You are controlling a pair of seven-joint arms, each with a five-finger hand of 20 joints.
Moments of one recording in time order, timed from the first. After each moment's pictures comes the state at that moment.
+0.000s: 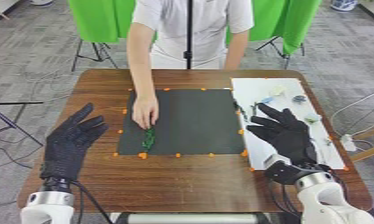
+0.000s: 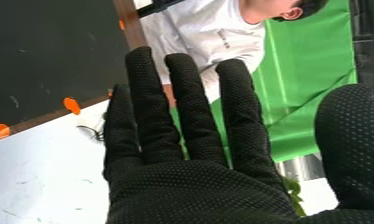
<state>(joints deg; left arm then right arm) 132.8 -62.2 -94.4 -131.7 42.4 15.8 15.0 -122.3 -74.8 94.4 -127.2 -57.0 3.4 8.4</state>
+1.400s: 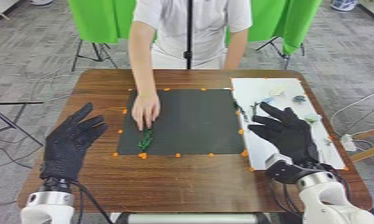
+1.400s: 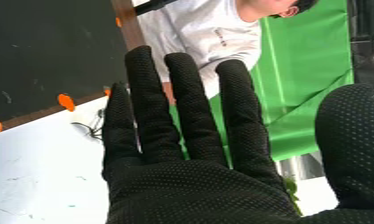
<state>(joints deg) 132.8 -62.2 -94.4 -131.7 42.2 15.9 15.4 -122.3 -74.8 94.8 -127.6 -57.5 3.6 8.6</state>
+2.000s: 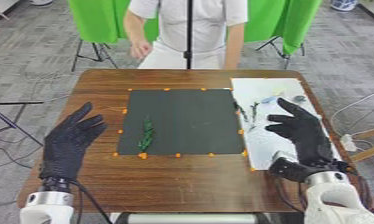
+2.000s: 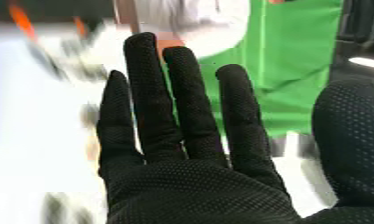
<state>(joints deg) 132.9 -61.5 -94.4 -131.7 42.1 16.1 16.3 -124.3 -71.5 94.0 -131.9 -73.9 17.1 8.6</state>
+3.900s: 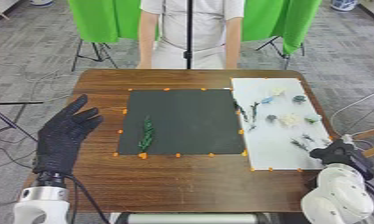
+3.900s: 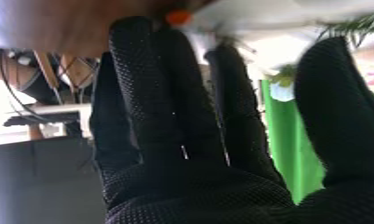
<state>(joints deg) 132.1 -59.8 -95.6 -132.4 41.9 16.4 17.0 -112.4 -55.5 85.7 -120.0 -134.9 -4.9 65.7</state>
